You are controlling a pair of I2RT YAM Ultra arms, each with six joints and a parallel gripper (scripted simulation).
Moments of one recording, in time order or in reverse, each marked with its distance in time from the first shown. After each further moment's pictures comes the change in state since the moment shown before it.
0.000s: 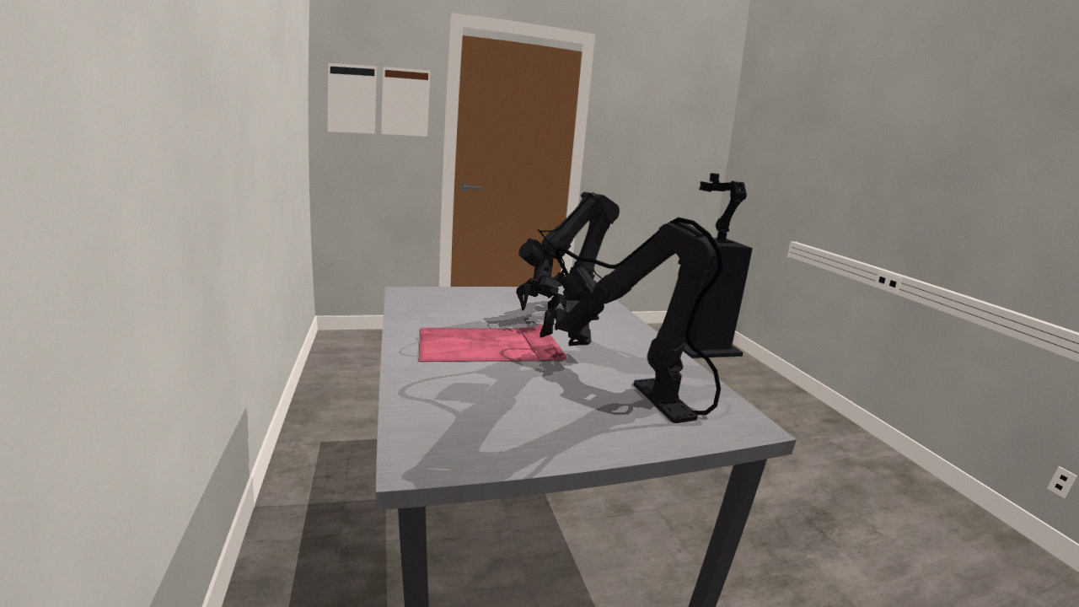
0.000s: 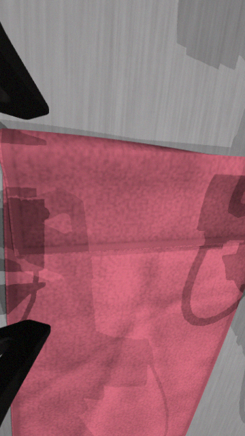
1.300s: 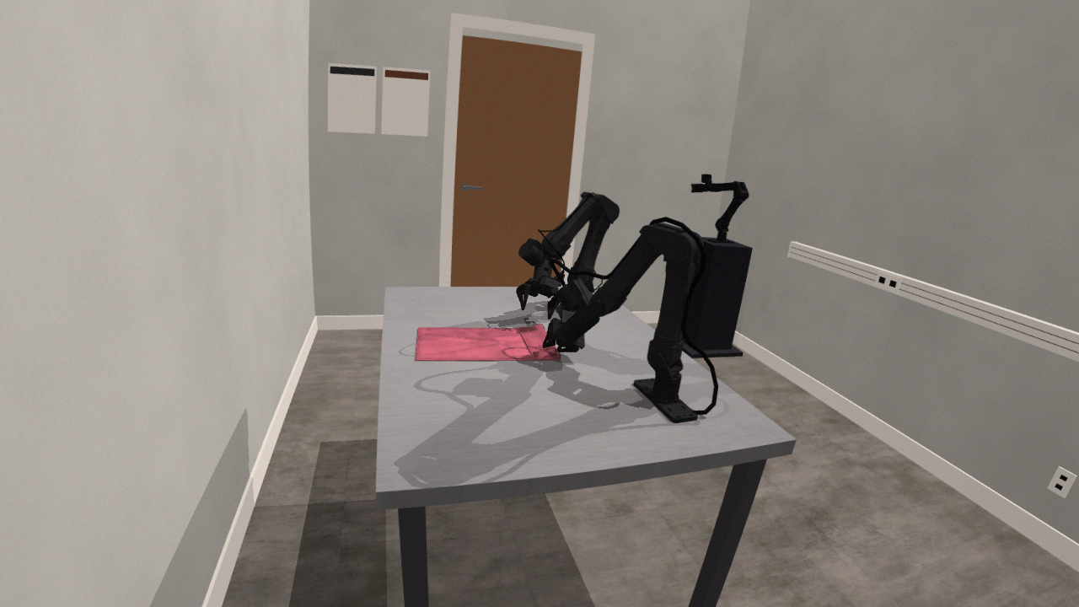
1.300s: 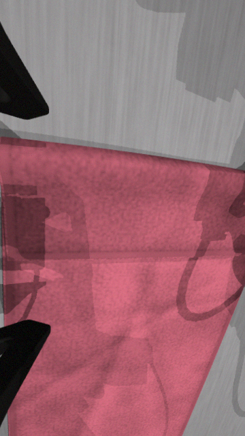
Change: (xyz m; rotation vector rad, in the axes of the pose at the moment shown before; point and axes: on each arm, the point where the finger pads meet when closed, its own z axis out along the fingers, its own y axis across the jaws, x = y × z) left arm 0.010 -0.003 0.031 -0.018 -0.026 0.010; right arm 0.000 -0.001 0.000 0.003 0.002 -0.004
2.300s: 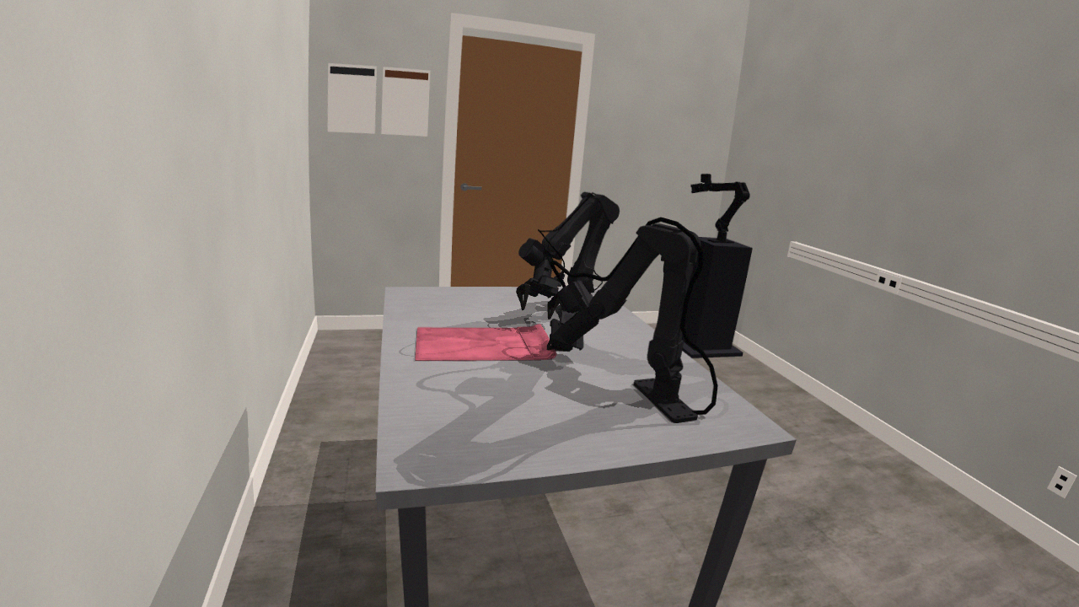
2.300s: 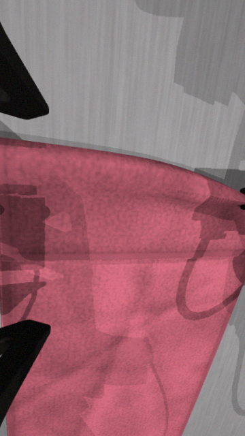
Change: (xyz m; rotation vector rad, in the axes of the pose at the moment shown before) left arm -0.001 0.001 0.005 -0.014 -0.019 0.005; right arm 0.000 0.000 0.000 0.000 0.000 0.000
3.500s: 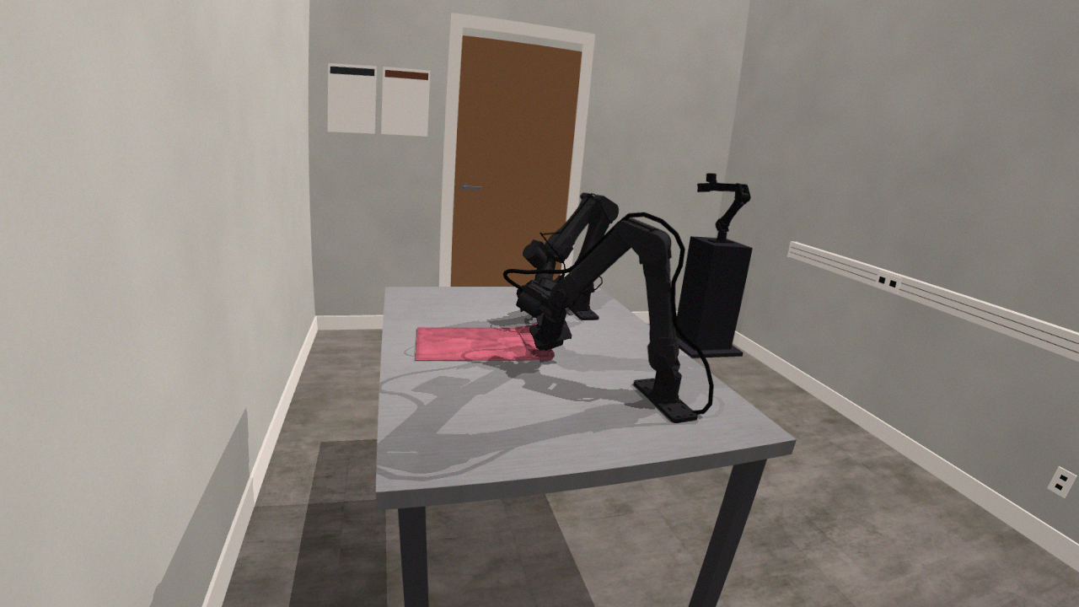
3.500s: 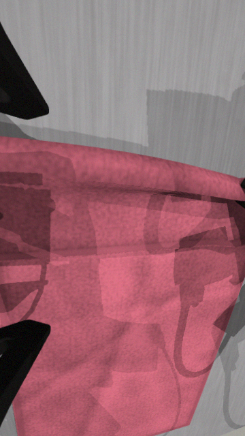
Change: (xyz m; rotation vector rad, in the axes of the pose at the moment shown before) left arm 0.000 0.009 0.003 0.449 0.039 -0.395; right arm -0.002 -0.003 0.009 0.058 0.017 0.029
